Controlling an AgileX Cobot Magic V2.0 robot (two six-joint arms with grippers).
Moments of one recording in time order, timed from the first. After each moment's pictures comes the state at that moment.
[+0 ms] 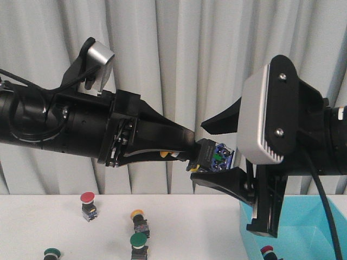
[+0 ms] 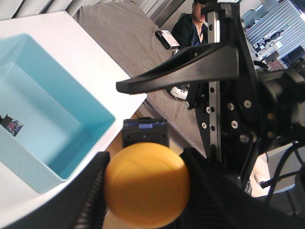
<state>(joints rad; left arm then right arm) -0.37 1.51 -1.60 -1.15 1.11 0.47 0.41 1.26 -1.38 0.64 0.79 -1.39</state>
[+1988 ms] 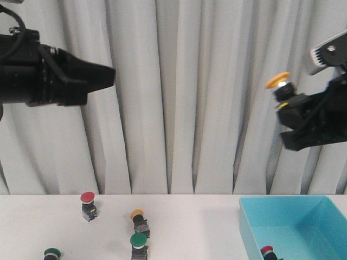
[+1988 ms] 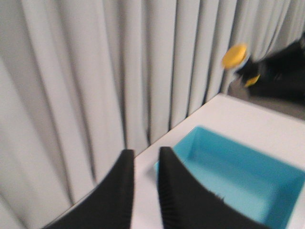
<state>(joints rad) -0.31 1.32 -1.60 -0.69 0.75 0.72 0.20 1.24 -1.38 0.04 0.58 -0.35</state>
